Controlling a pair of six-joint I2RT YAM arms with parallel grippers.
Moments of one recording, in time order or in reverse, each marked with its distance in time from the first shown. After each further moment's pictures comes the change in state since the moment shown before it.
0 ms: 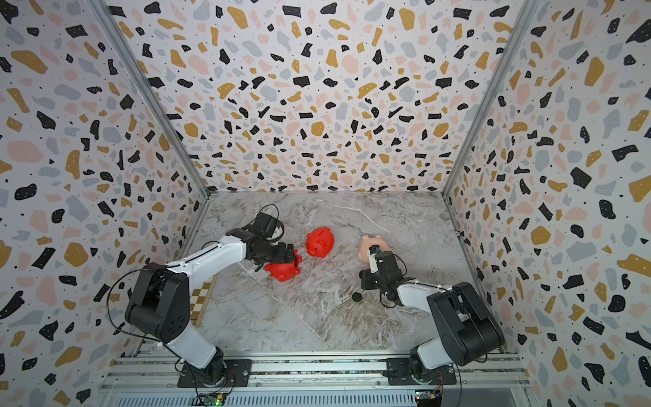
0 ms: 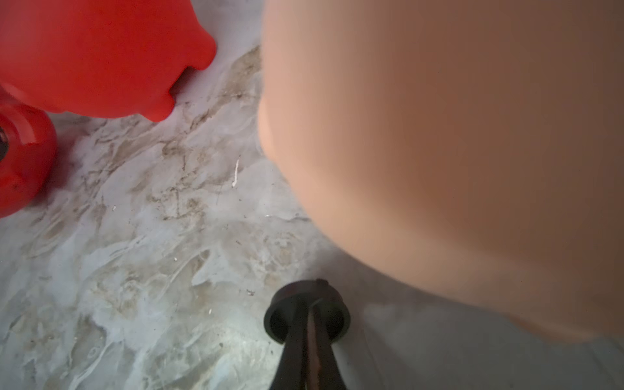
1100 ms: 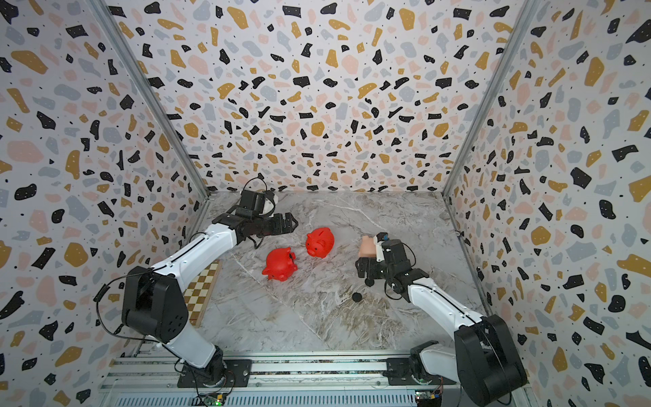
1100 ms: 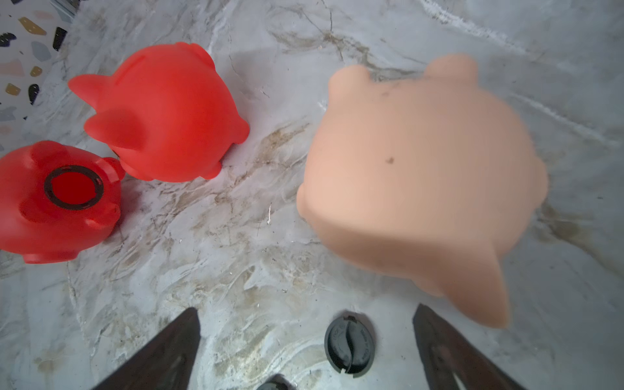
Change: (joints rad) left arm 0.046 0.021 0.206 0.146 0.191 -0.042; right arm -0.038 -0.244 0.135 -0.291 0.040 0.032
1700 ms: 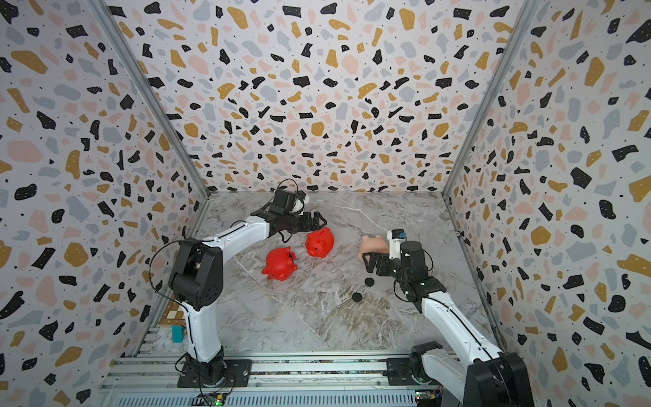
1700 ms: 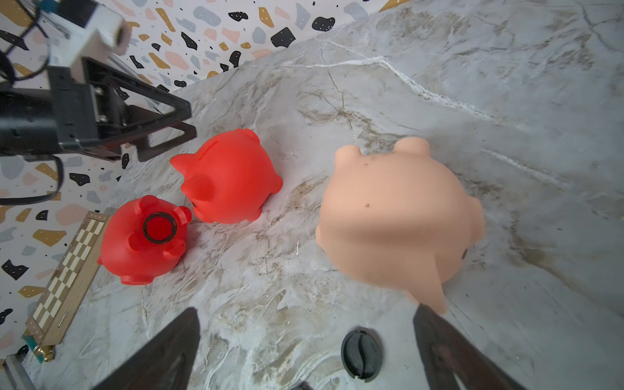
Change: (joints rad) left arm -0.126 0.327 0.182 0.162 0.126 -0.043; right arm -0.101 -0.210 -0.079 0.065 -0.142 0.039
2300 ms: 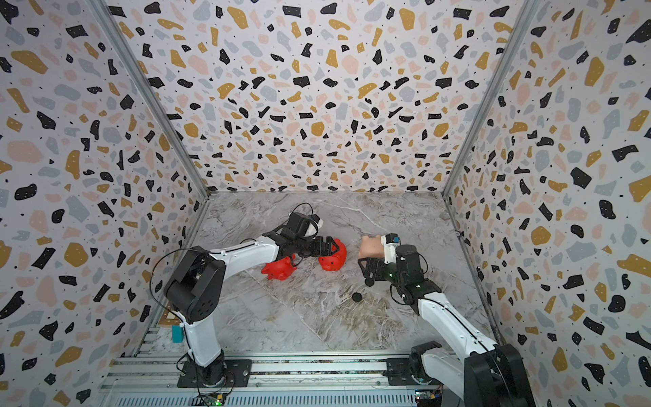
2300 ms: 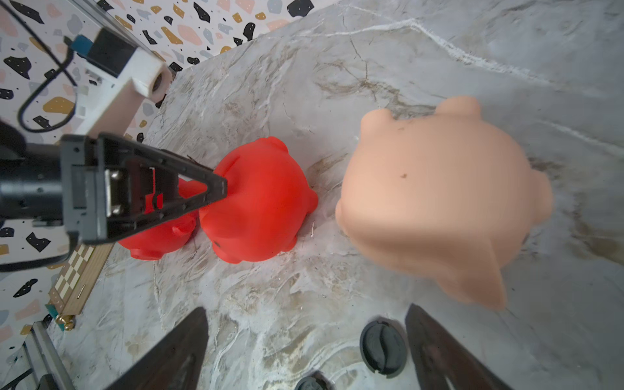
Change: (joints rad) left arm -0.162 -0.157 -0.311 0.126 -0.011 -0.114; right arm 0.060 0.067 -0.037 0.069 -0.034 0.014
